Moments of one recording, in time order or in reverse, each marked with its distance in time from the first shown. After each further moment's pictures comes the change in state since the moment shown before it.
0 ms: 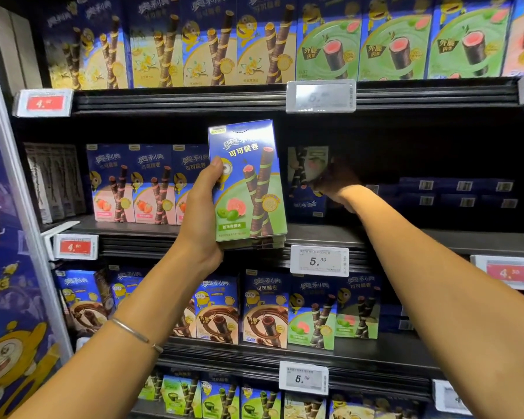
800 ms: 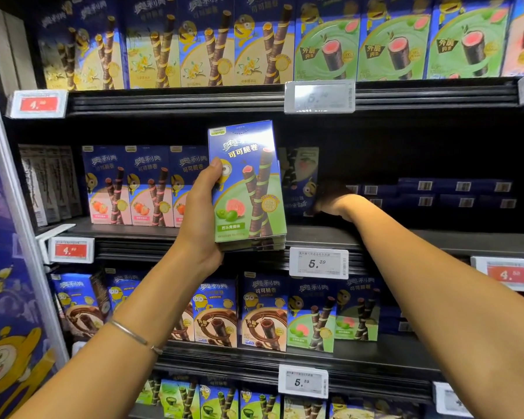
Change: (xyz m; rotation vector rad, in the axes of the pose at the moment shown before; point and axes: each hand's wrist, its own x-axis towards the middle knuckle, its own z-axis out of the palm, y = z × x) left_hand 0.006 -0.003 -0.001 -0.016 -0.023 -0.006; right_hand -0.001 0.018 0.012 -0.414 -0.198 0.016
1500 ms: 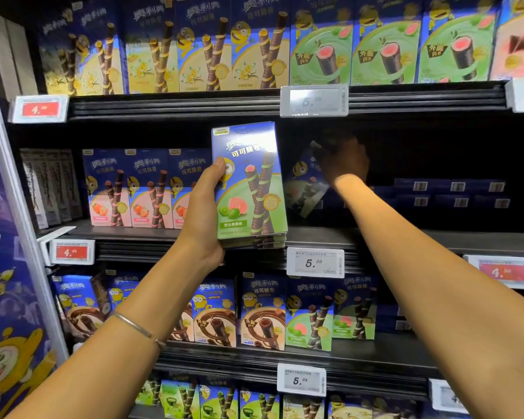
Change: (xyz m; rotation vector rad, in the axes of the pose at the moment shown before) left_hand 0.002 0.001 0.006 0.020 0.002 -0.017; right_hand -0.012 -0.036 -0.046 0.283 0.680 -0.048
